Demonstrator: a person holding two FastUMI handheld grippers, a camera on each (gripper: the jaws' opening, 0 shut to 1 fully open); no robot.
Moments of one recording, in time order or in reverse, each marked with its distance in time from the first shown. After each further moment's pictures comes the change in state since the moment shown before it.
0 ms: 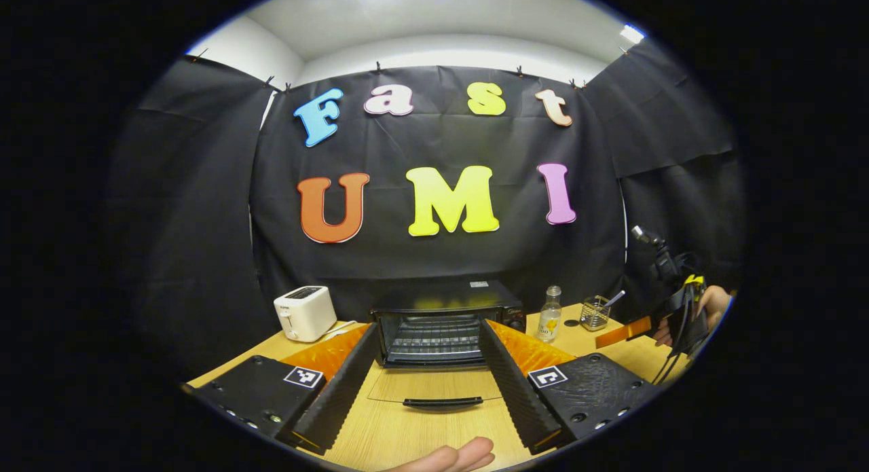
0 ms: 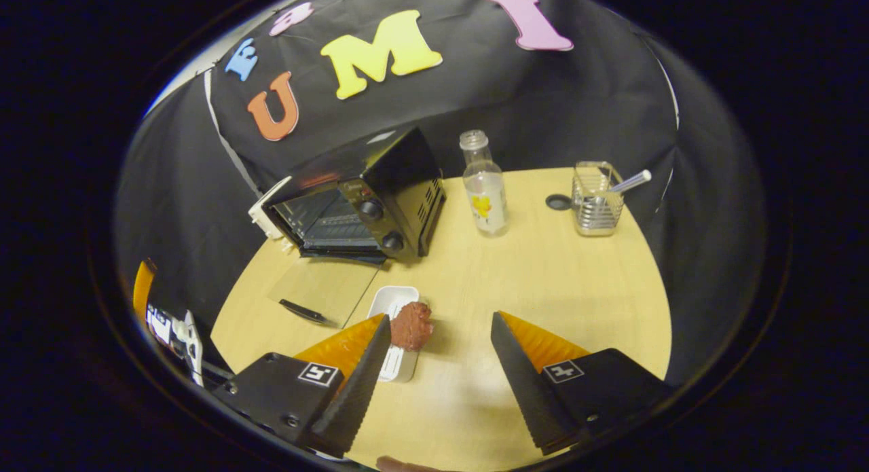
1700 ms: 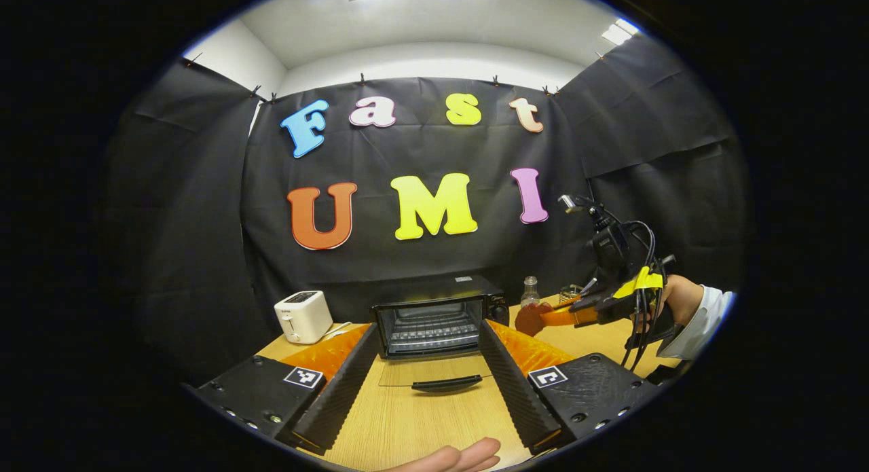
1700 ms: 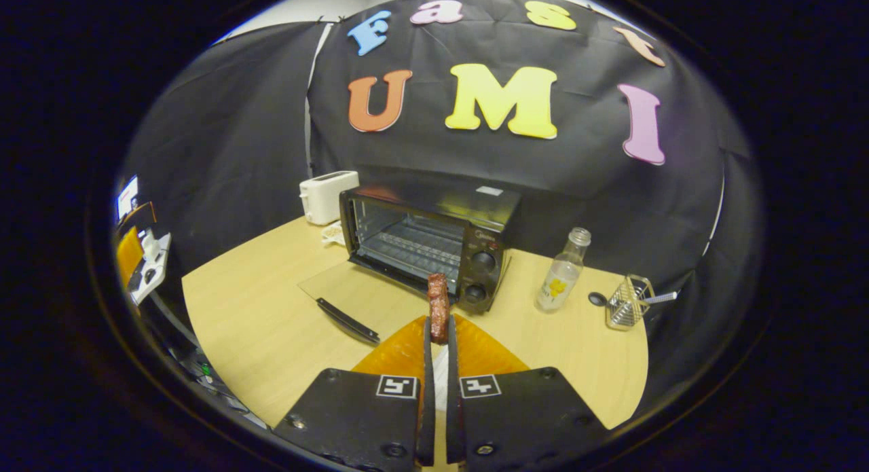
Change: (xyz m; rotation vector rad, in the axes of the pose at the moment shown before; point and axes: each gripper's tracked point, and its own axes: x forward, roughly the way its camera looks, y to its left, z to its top) left arm -0.060 0.020 -0.019 0.040 -0.022 -0.091; right arm -0.014 0.153 0.010 -0.467 -0.308 -0.033
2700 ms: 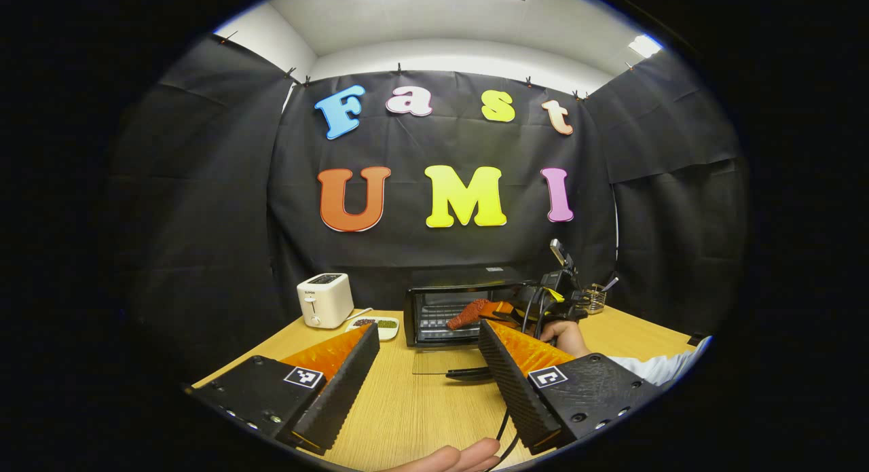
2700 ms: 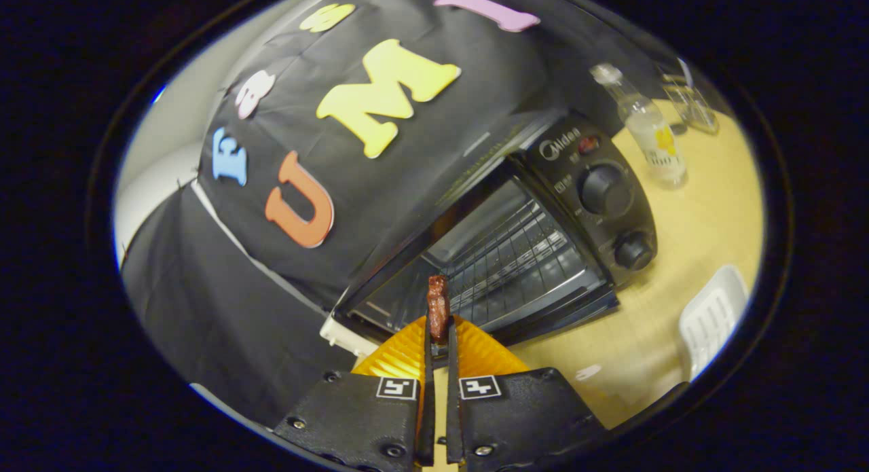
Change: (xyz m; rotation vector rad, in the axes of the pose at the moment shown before) left arm -0.005 0.076 -0.039 -0.089 0.032 0.068; right arm 0.213 0.072 0.049 1.041 -0.200 0.160
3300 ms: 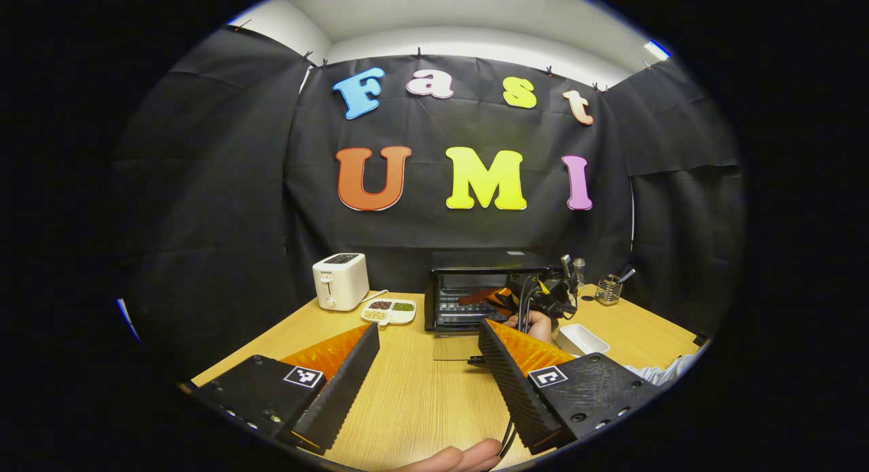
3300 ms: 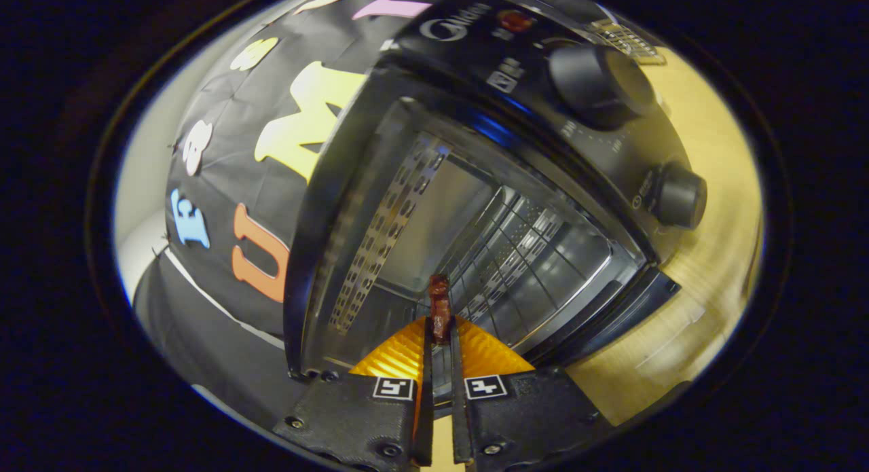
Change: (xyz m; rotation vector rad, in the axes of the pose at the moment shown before) left arm -0.001 0.029 -0.020 -0.036 0.061 0.040; right arm 0.072 -0.034 0.007 0.083 -0.123 -0.078
